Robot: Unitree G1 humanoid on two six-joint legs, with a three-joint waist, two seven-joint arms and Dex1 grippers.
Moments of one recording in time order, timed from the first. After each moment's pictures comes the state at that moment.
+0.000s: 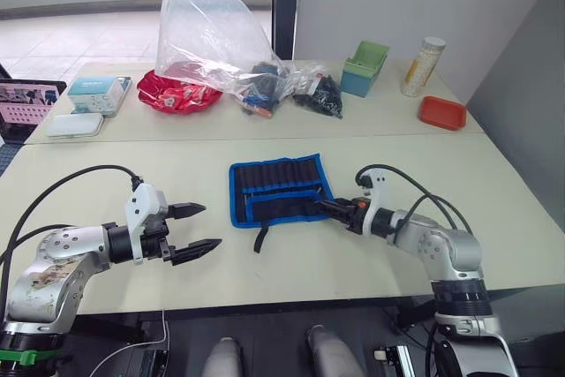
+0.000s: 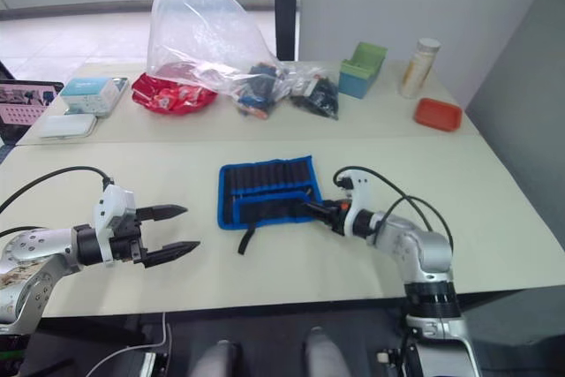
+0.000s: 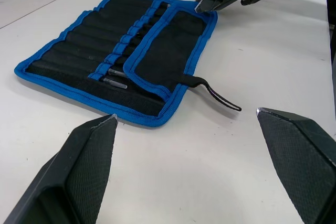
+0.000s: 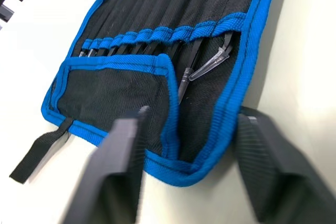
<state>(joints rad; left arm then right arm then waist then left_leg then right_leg) -0.06 0.80 0.21 -0.23 -0.51 0.41 -1.10 -0.45 -0.32 -0.09 0.01 0.57 0.92 0.54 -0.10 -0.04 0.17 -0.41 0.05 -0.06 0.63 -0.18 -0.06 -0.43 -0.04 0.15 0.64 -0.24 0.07</state>
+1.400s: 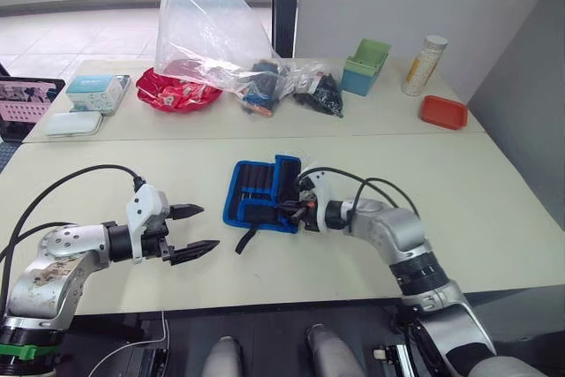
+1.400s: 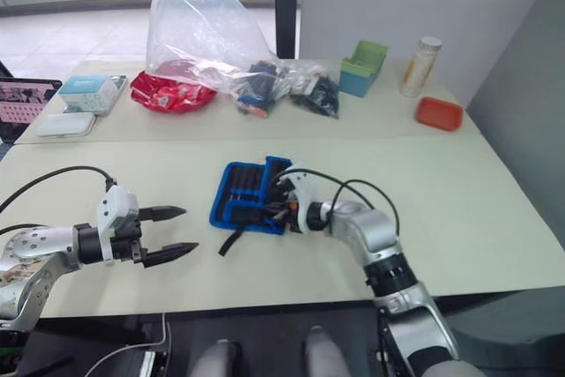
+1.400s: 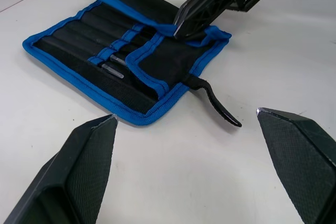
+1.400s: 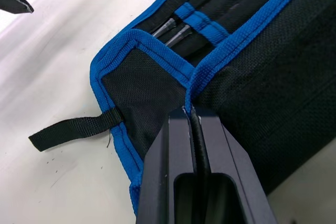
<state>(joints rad) -0.08 0.83 0.18 -0.19 -0.48 0.39 -1.11 -0.64 -0.21 0.25 0.17 0.40 0.79 0.63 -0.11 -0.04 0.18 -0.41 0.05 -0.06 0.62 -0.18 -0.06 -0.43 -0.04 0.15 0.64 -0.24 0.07</state>
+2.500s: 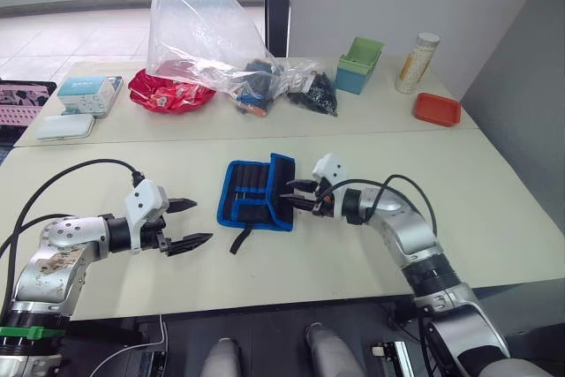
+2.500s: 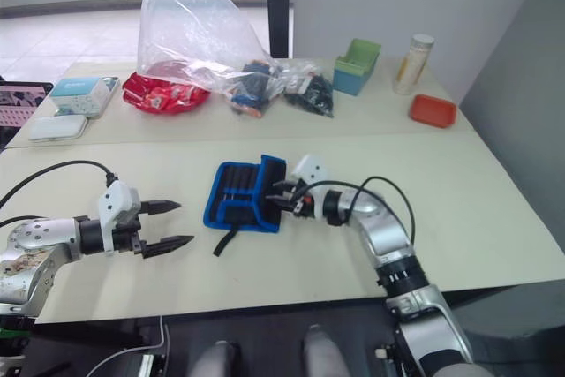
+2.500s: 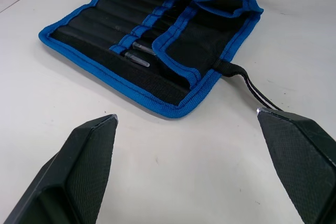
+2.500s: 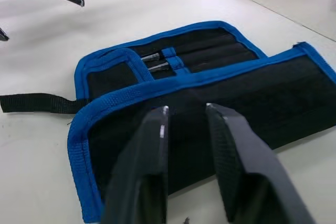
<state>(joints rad) -0.16 0.83 0.14 -0.04 -0.39 0.32 -1.12 -0.61 -0.30 0.25 0.26 0.18 0.25 0.87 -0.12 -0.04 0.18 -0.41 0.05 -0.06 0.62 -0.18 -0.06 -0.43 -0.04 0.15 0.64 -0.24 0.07</state>
